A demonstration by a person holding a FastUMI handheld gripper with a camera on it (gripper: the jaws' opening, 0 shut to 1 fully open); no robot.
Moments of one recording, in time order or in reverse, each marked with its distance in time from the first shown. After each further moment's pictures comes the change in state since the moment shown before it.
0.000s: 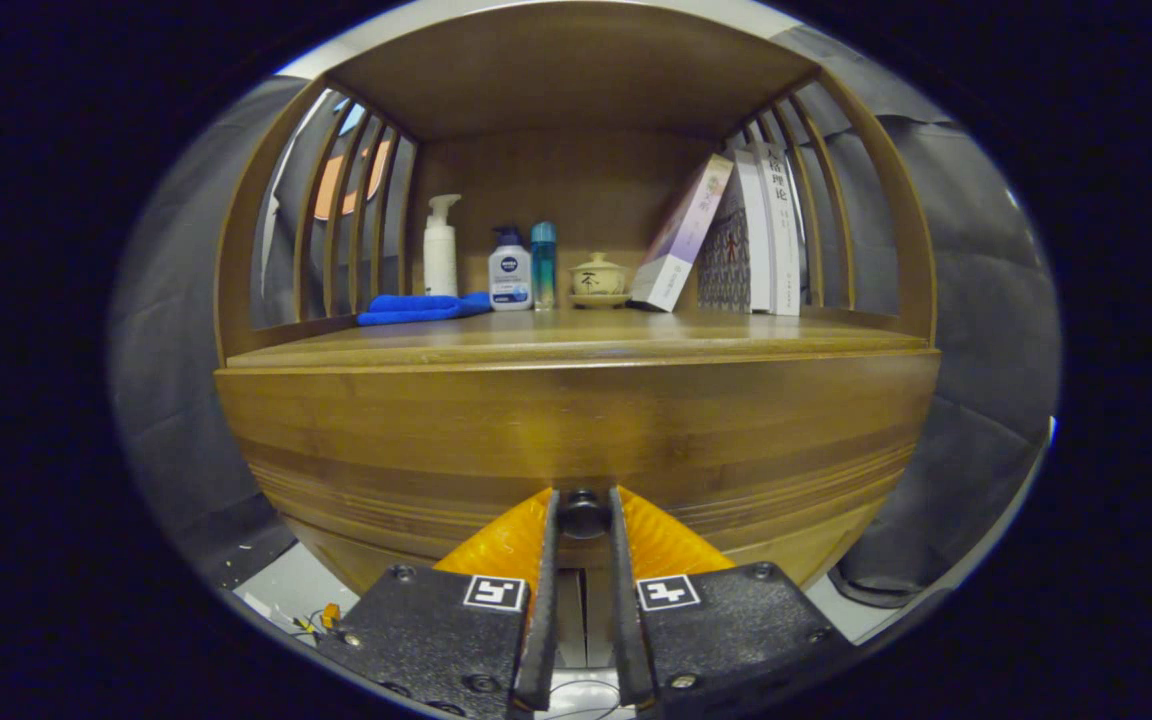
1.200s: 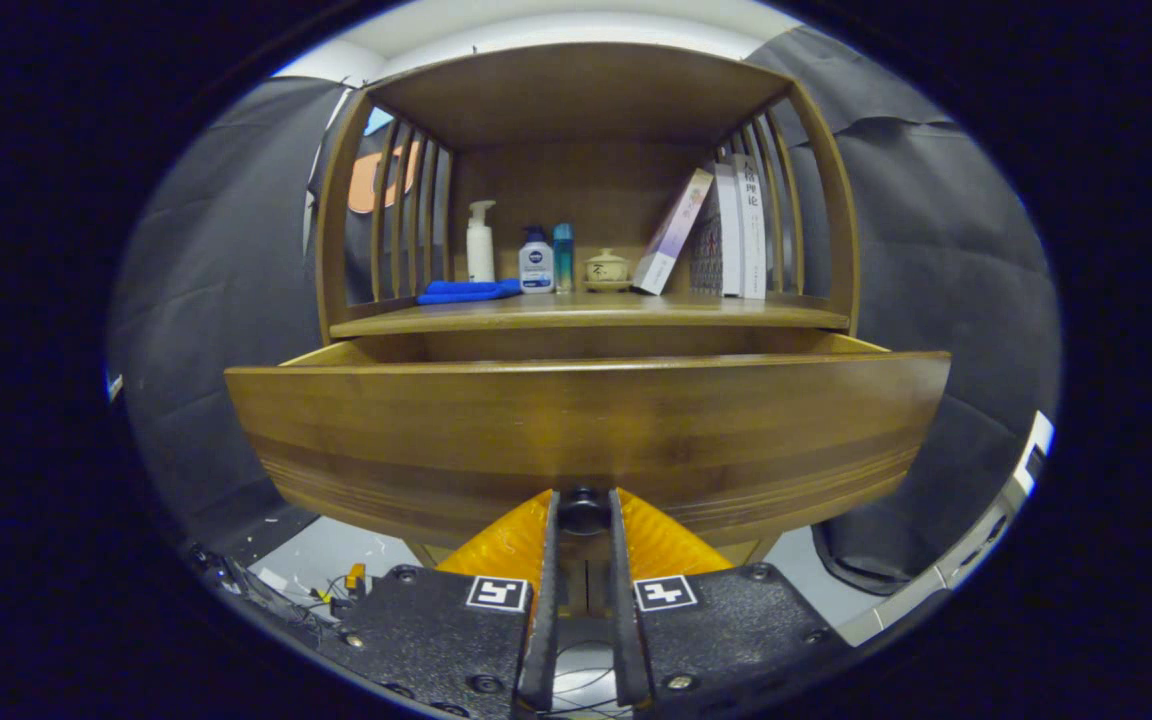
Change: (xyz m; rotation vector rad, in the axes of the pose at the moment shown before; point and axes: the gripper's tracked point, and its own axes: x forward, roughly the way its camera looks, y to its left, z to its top) arm -0.136 -0.010 -0.036 -0.018 0.058 0.062
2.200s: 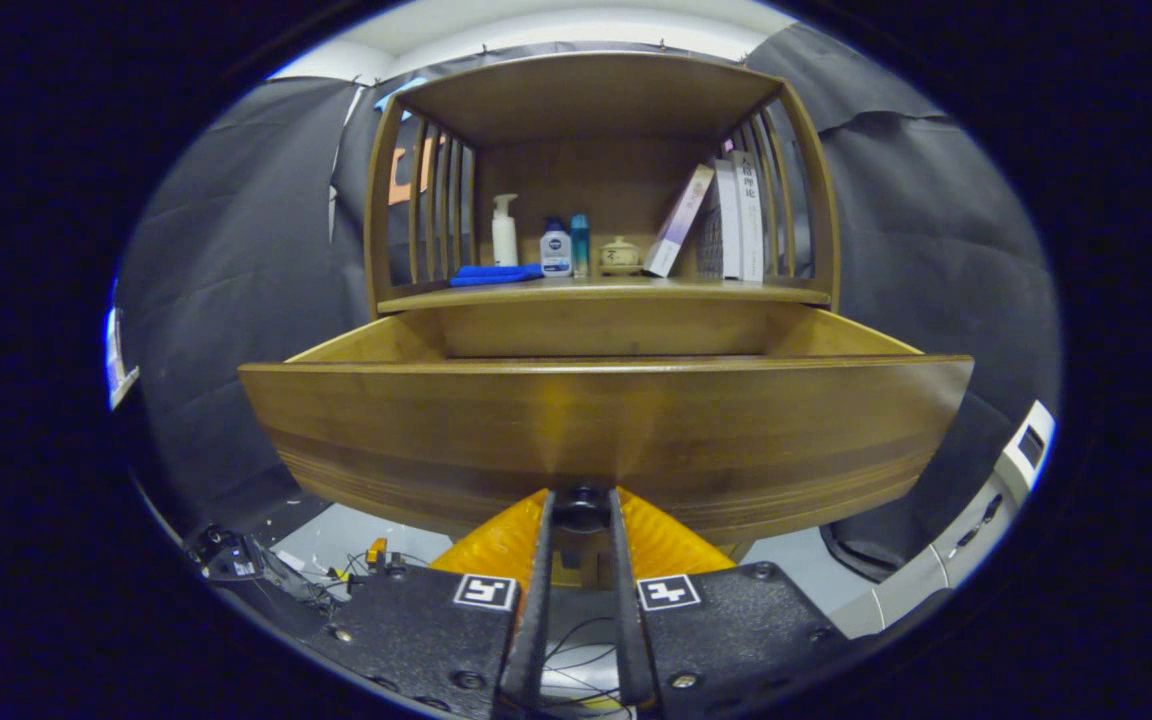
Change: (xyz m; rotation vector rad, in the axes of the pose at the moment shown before) arm -0.046 0.003 -0.021 -0.005 0.016 0.043
